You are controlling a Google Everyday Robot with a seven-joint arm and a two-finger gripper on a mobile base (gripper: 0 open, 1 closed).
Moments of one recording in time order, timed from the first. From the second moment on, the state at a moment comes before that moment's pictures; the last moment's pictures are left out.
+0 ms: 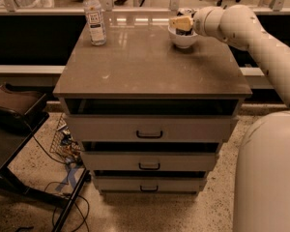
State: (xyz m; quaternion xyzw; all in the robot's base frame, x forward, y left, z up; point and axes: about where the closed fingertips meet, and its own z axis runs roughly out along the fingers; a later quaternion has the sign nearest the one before) arm 0.894 -0.175 0.916 -0.20 0.75 0.09 0.62
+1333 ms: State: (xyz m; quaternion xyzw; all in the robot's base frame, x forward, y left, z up) arm 0.896 -0.166 0.915 -0.20 0.75 0.10 0.62
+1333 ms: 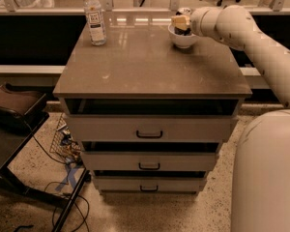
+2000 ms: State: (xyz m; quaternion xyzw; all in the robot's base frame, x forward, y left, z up) arm 0.866 -0.164 0.977 -0.23 0.71 0.08 0.66
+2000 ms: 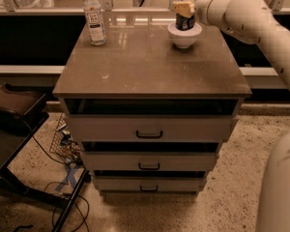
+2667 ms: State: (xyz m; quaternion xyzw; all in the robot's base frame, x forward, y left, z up) arm 0.818 -0.163 1.007 -0.24 0.69 0.08 0.68
